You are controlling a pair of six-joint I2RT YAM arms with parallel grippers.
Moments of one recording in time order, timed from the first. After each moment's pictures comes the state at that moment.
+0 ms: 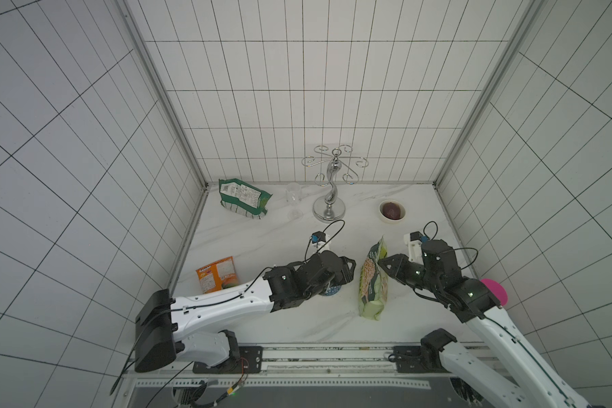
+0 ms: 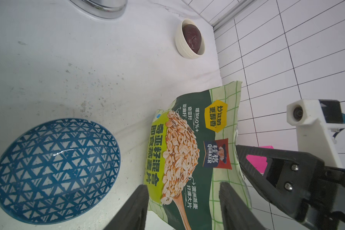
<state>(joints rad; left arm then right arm) -1.15 1.31 1.02 -0.29 -0.27 -1.15 0.53 0.72 0.76 -0.67 -0.27 0.85</state>
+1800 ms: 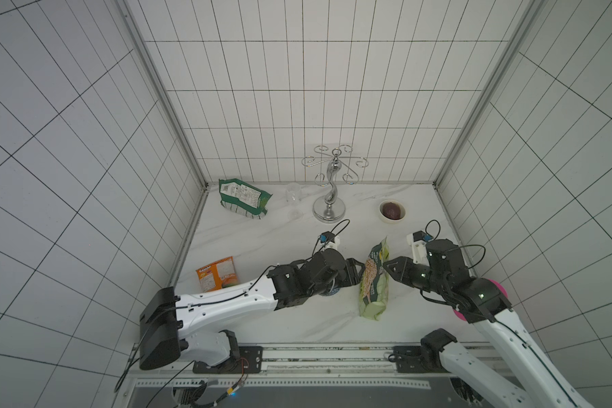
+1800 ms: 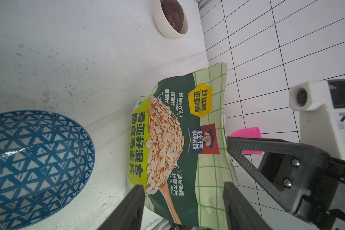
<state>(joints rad) -1.15 1.35 1.05 -0.26 -0.13 -1.11 0.53 0.72 0.85 -0.84 -0.24 0.71</state>
